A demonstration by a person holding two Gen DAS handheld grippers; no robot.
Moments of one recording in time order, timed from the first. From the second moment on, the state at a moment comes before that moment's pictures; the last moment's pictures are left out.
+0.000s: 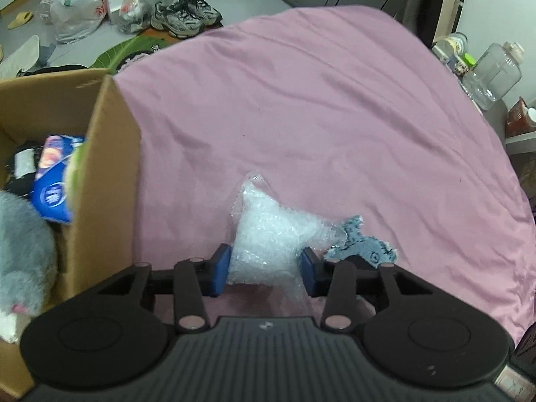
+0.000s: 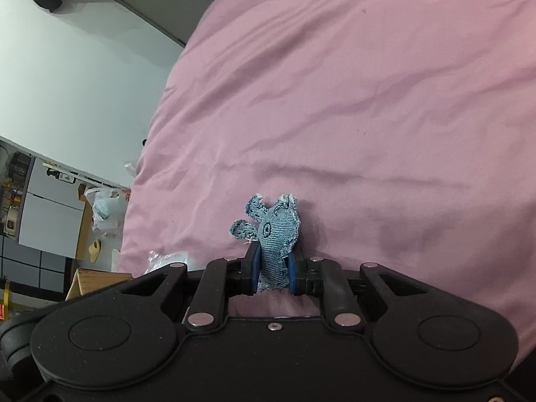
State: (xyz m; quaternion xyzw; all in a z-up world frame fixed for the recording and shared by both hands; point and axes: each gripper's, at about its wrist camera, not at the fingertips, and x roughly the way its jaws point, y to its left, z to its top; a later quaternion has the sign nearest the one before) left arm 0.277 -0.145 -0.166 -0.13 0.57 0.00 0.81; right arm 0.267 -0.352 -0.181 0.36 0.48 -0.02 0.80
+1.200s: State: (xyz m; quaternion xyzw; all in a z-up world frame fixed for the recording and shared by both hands) left arm 0.195 -0.024 -0.083 -0.20 0.46 0.03 0.86; right arm 0.228 -0.244 -0.086 0.26 0.44 0.09 0.85
